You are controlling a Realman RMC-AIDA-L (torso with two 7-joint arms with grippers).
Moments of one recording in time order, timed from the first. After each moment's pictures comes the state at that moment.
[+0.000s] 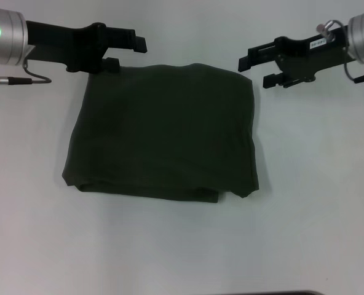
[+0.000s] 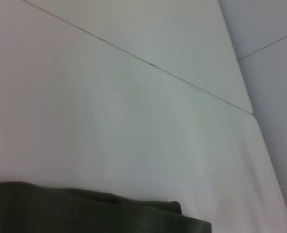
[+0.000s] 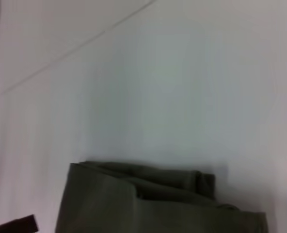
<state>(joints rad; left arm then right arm) -0.74 -2.05 -2.35 -0.79 -0.90 1.41 -2.67 0.81 1.96 -0.80 -0.54 -2.32 -1.31 2.74</state>
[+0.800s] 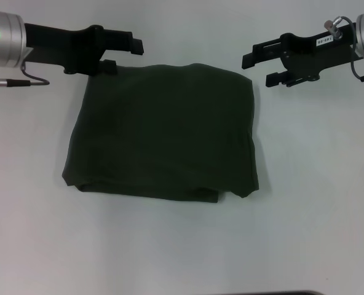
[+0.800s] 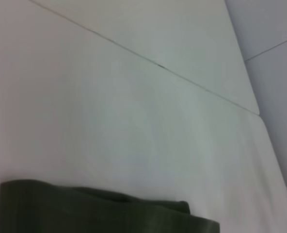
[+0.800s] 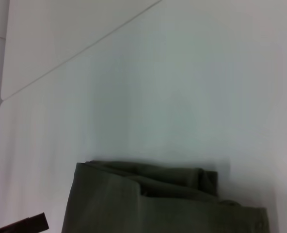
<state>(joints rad) -0.74 -2.05 -2.34 -0.79 -0.90 1.39 -2.67 0.81 1.95 -0.79 -0.54 -2.30 -1.34 2.74</state>
